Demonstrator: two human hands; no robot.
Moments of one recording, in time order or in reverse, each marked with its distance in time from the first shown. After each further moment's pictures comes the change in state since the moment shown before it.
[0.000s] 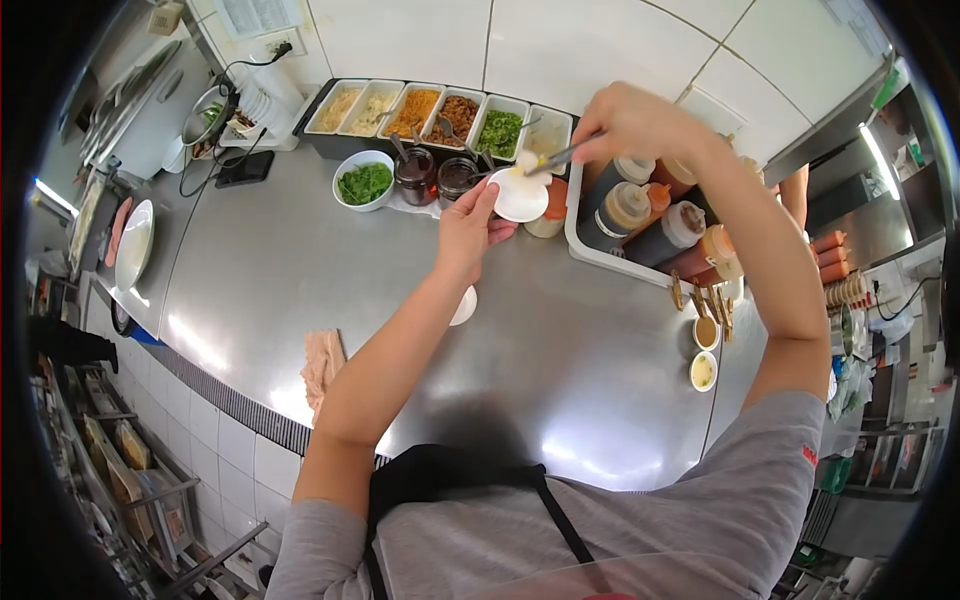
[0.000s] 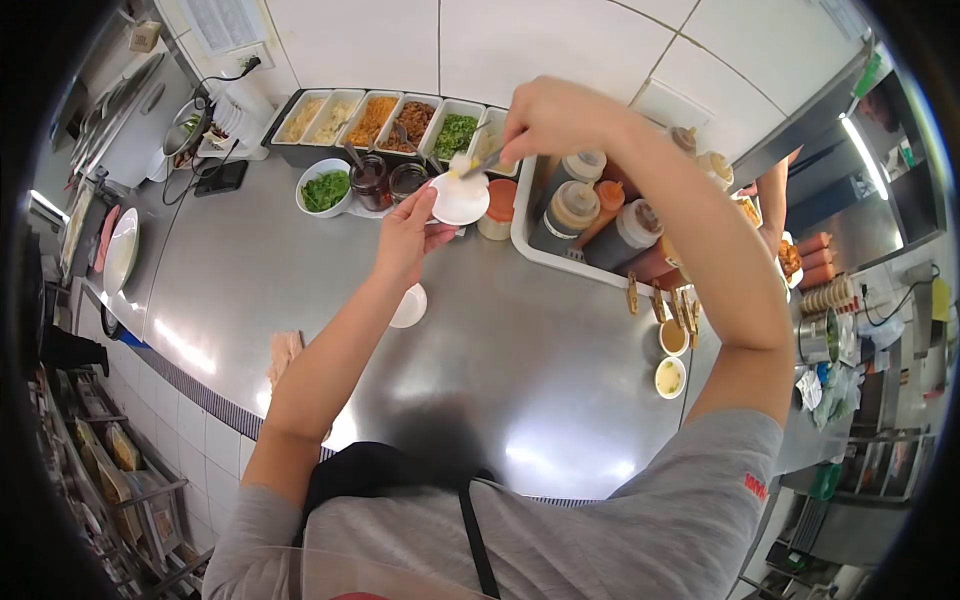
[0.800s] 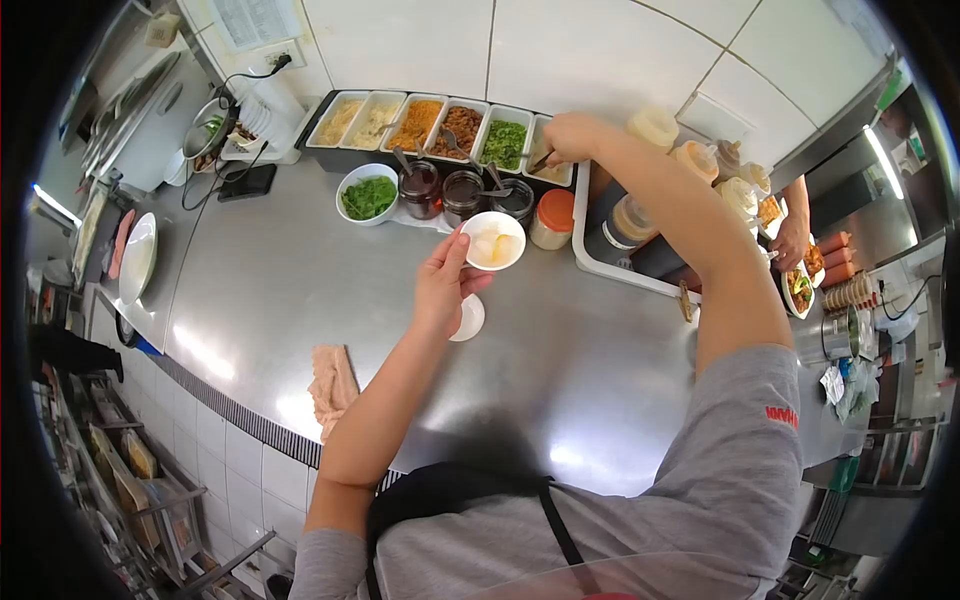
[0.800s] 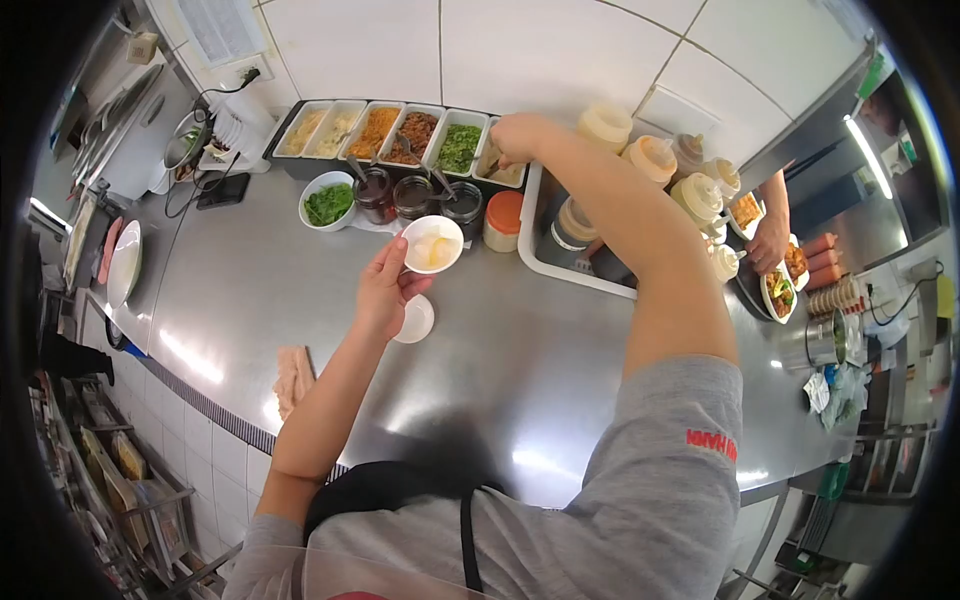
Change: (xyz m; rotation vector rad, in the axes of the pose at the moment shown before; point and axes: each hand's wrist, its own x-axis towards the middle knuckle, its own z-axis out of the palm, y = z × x) left_hand -0.032 -0.006 -0.041 -0.067 0.042 -0.042; right_hand 0.100 0.088 0.090 -0.433 -0.178 0.091
